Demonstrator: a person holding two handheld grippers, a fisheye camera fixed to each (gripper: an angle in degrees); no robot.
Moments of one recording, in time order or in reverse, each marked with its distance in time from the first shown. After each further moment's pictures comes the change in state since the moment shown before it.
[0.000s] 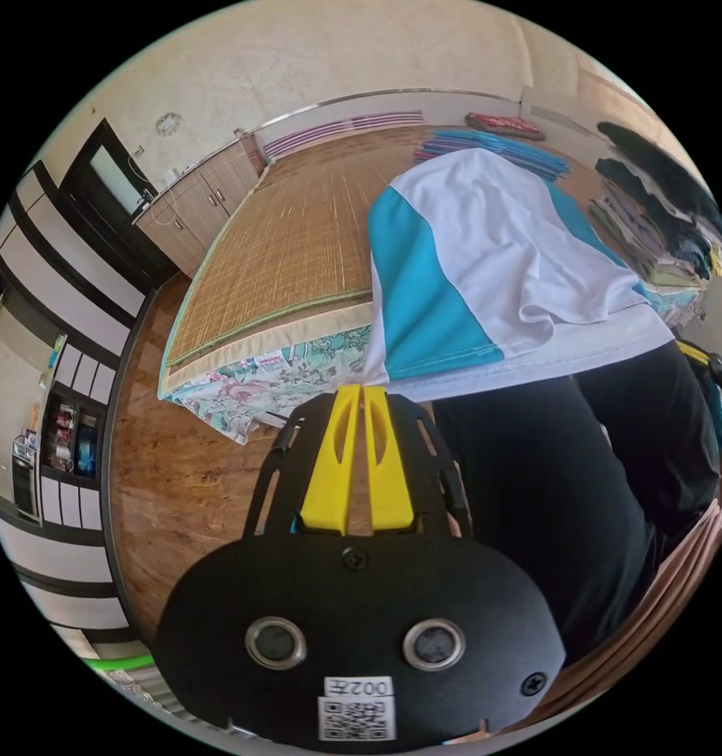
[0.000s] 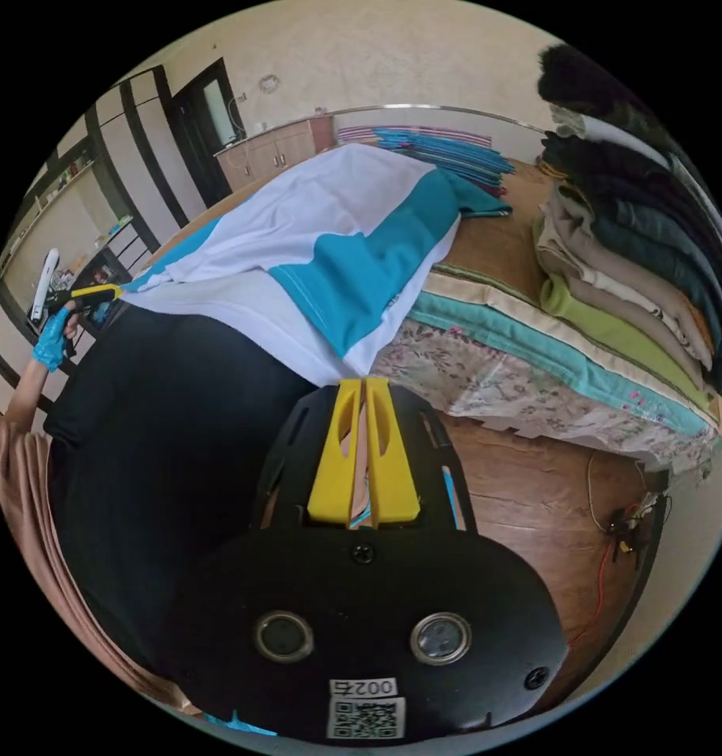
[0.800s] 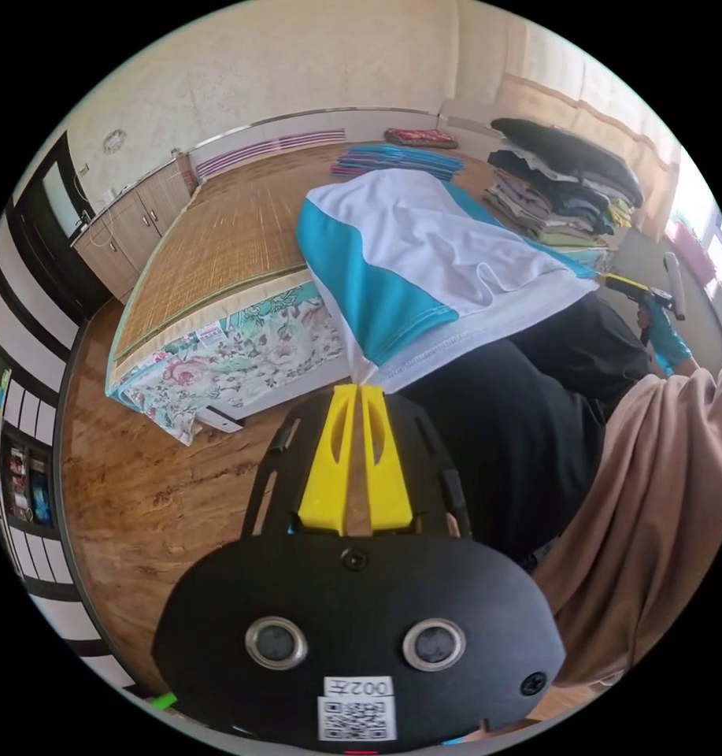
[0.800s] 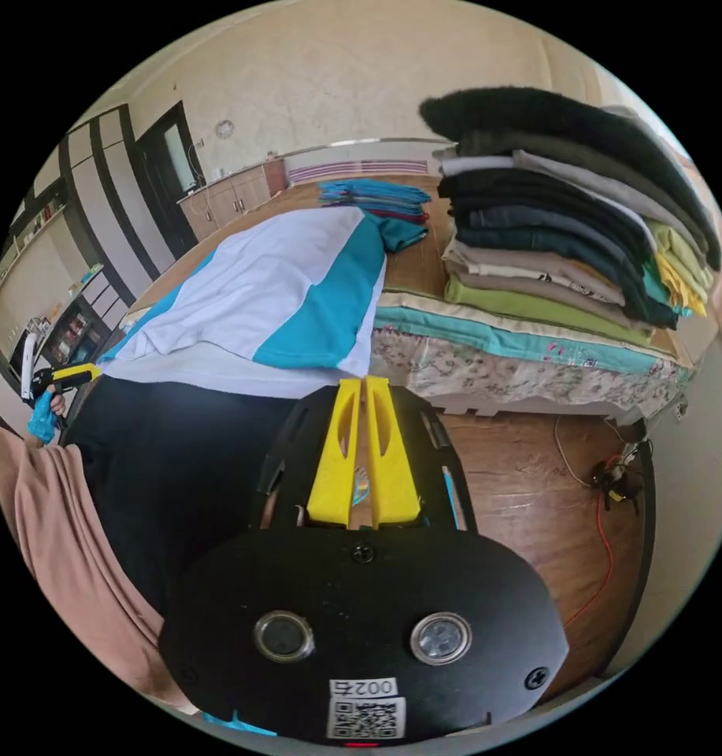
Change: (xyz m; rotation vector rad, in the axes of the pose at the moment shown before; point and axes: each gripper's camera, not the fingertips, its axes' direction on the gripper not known) left arm -0.027 0.129 -0.037 0.072 0.259 0.142; right arm -0.016 0.087 -0.077 0.095 0.099 0.126
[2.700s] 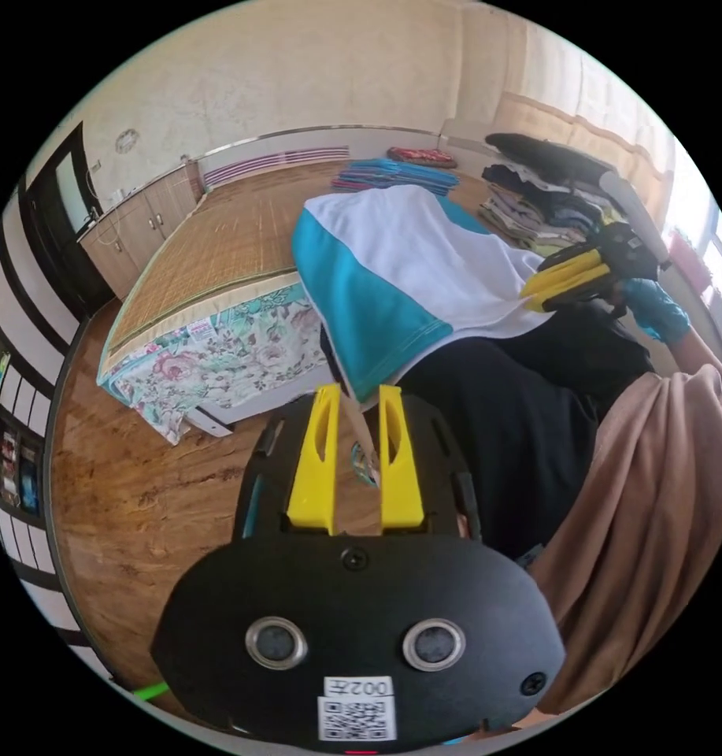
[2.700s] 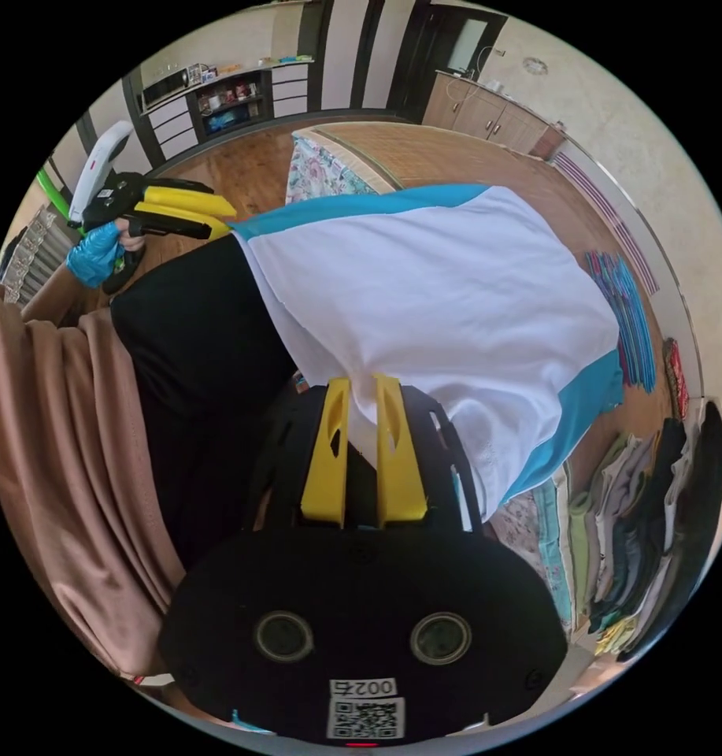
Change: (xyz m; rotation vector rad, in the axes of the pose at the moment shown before) left arm -0.005 0.099 -0.009 0.067 -0.002 -0.043; right arm -0.360 -0.014 0.094 -0.313 -0.122 -0.844
